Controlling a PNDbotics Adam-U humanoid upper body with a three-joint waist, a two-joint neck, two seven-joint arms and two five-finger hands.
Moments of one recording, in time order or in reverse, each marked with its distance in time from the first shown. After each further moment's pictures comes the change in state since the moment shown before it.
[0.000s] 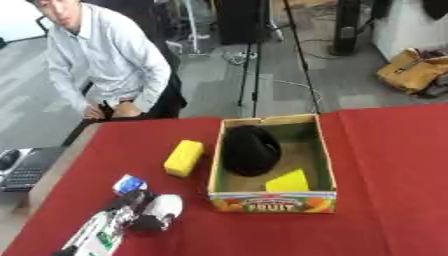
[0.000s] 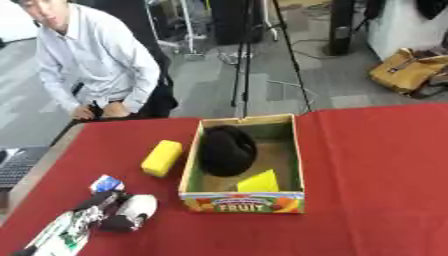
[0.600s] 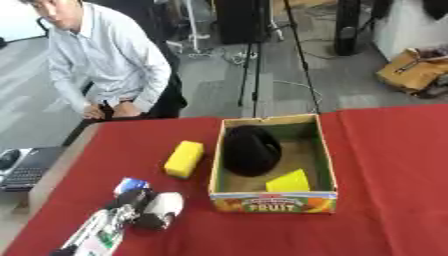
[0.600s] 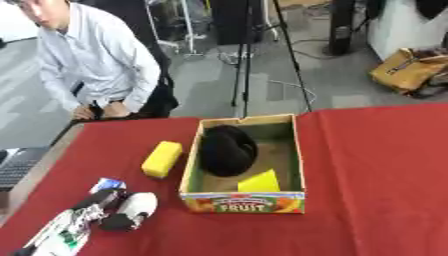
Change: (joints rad) left arm 0.008 0.000 0.003 -0.040 -0.002 0.017 -0.022; right arm 0.000 0.000 -0.001 0.000 0.000 0.000 0.000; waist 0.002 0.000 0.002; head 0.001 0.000
